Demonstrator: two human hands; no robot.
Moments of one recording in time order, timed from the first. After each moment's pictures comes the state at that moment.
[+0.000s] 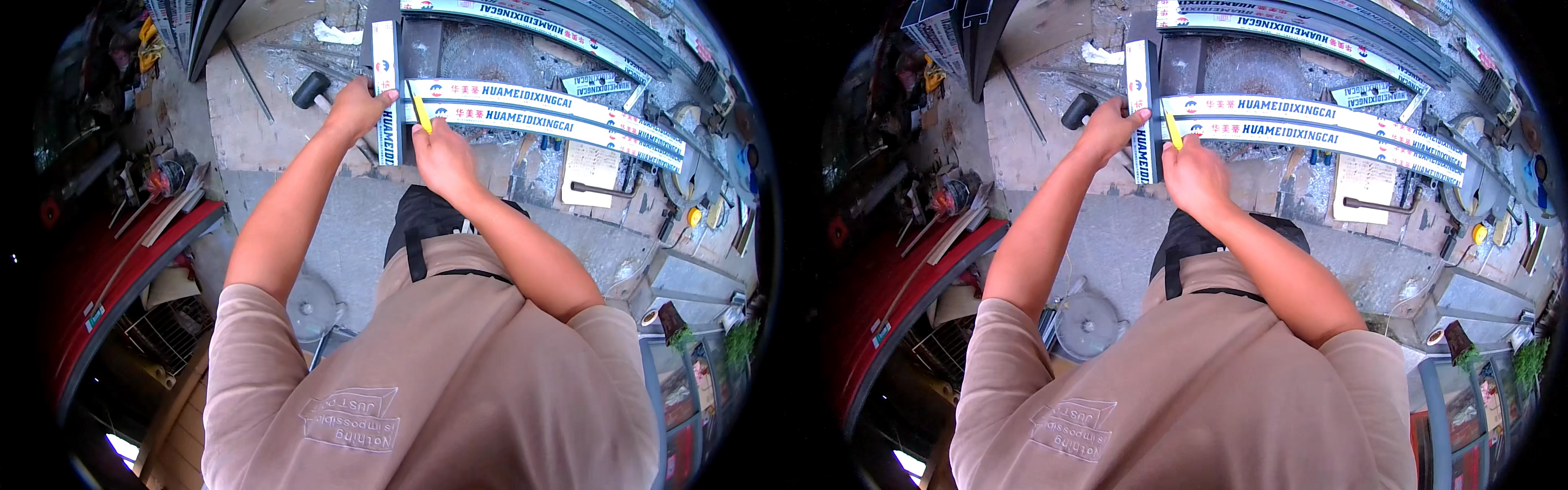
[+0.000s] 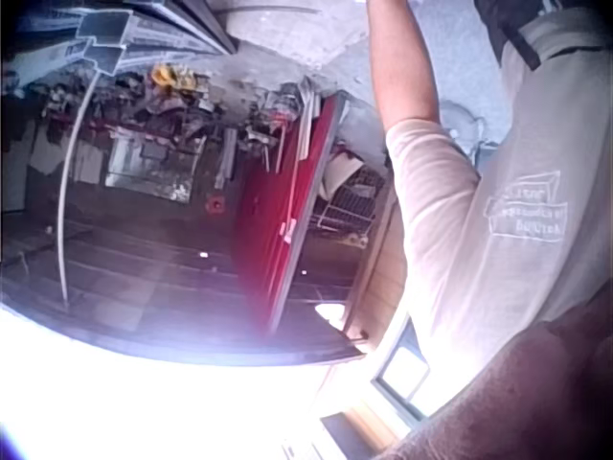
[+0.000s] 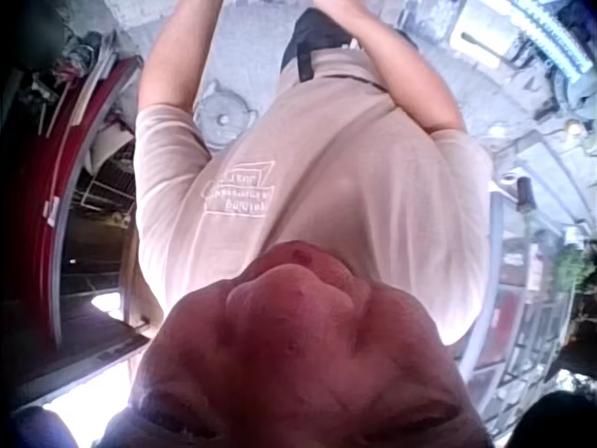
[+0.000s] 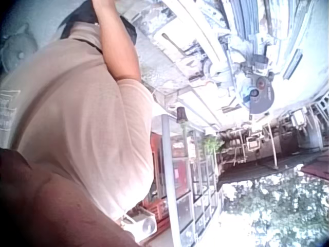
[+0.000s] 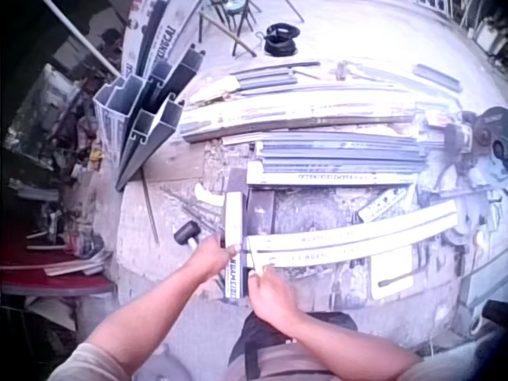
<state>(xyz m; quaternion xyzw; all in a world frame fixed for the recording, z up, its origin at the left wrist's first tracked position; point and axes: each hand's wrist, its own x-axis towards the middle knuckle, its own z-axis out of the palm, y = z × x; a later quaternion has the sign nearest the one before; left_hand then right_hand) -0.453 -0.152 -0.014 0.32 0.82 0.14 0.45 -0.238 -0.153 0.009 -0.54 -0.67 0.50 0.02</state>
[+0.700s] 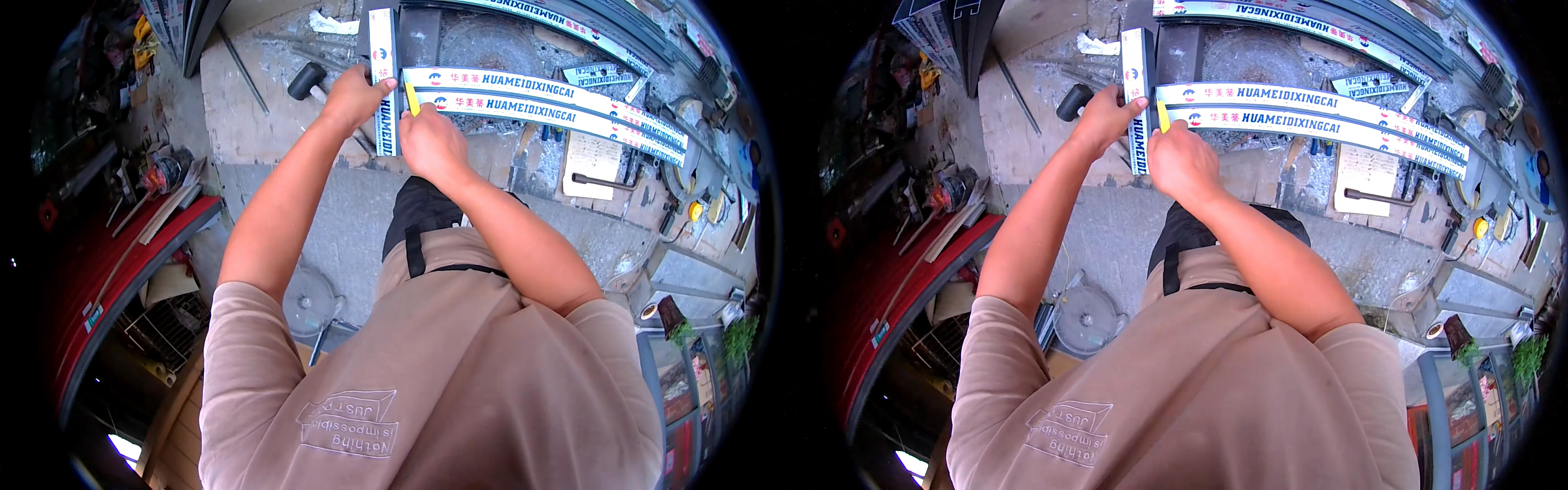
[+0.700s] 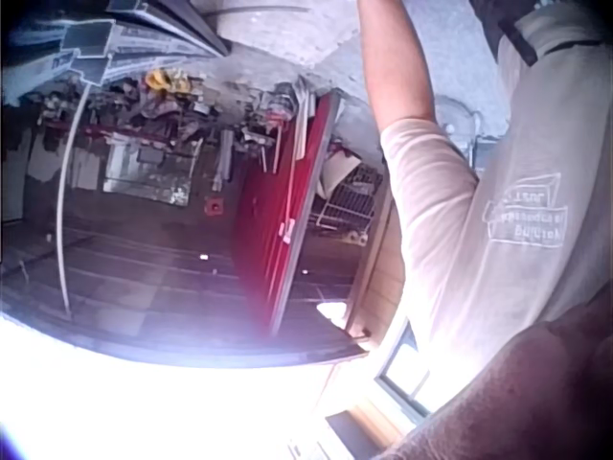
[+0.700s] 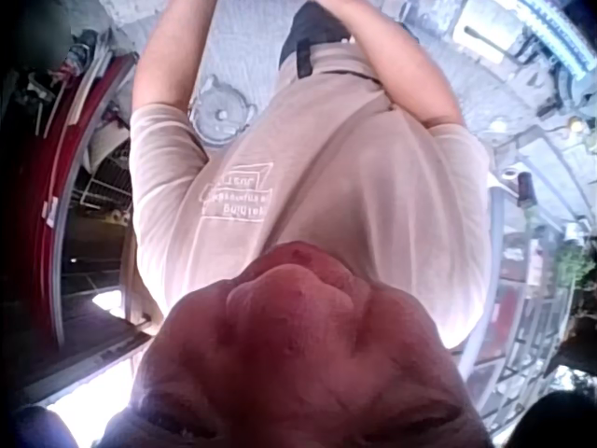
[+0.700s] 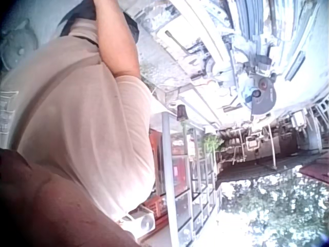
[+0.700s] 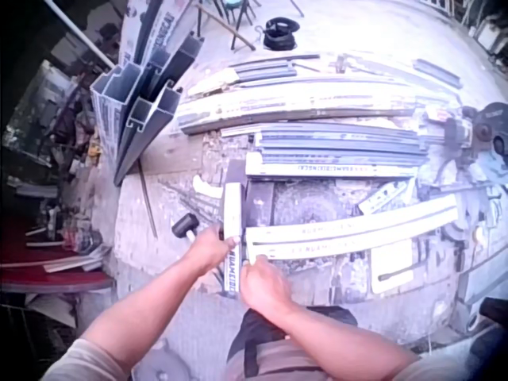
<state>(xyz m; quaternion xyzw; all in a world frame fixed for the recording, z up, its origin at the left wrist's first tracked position) -0.449 -0.151 -0.006 0.32 0.81 0.16 0.46 -0.259 -0.151 0.019 -0.54 -0.68 0.50 -0.01</state>
